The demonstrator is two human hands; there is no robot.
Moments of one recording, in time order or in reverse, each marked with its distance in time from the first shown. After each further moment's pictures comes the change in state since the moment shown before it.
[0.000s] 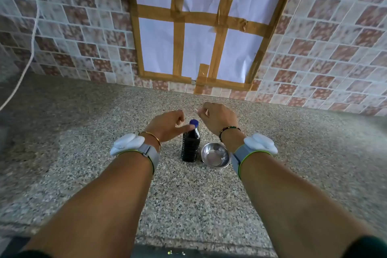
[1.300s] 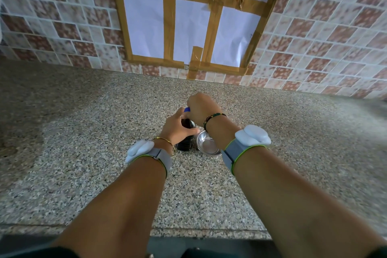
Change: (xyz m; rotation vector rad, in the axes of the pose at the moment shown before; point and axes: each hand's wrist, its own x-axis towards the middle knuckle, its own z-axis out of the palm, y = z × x) left_hand 0.004 0.019 0.063 -0.550 0.046 -0.204; right_hand 0.011 -0.036 0.003 -0.233 -0.327 -0.118
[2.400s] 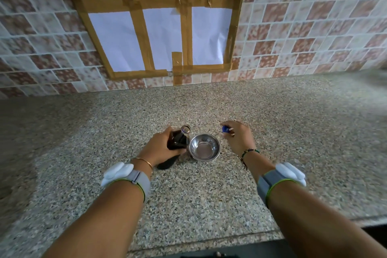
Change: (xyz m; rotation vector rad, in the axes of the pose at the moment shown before) left_hand -0.001 -0.009 -0.005 0.376 -0.234 0.093; right_hand -0.068 0.137 0.107 0.720 0.370 0.430
